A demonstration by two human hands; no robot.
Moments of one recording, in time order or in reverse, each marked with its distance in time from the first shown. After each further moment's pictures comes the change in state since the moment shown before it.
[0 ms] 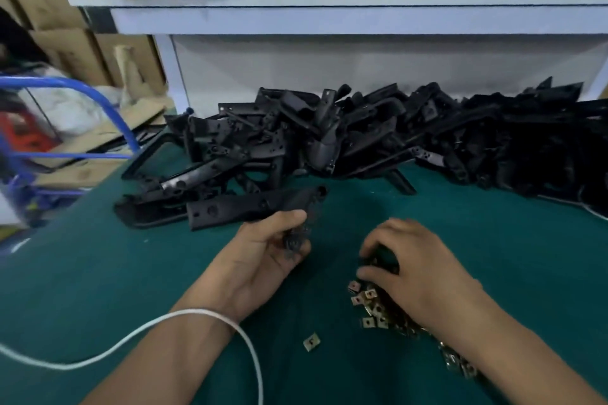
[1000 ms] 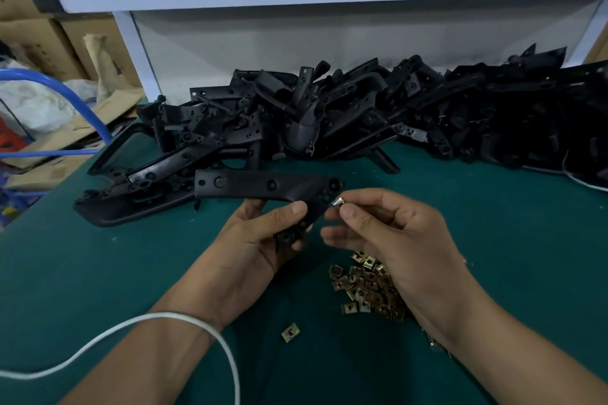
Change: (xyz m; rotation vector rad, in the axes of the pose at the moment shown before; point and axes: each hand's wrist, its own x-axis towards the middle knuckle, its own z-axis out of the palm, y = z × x) left_hand -0.010 -0.009 0.016 0.147 -0.138 0.097; right_hand -0.007 -0.018 0.009 1.305 0.177 0.148
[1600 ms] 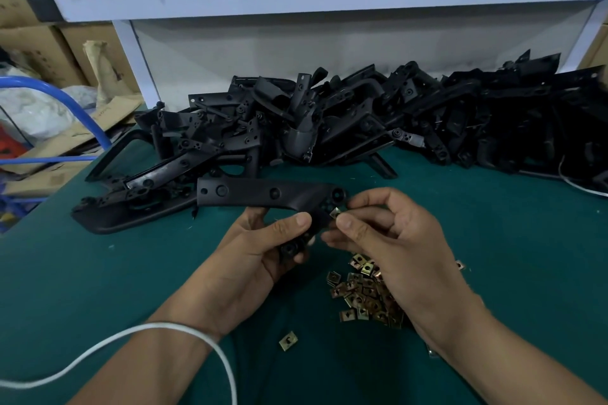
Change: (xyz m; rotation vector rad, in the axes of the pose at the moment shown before) left_hand -0.001 -0.002 0.006 0.060 0.009 -0.002; right_hand -0.002 -0.004 0.003 -0.042 0.048 -0.016
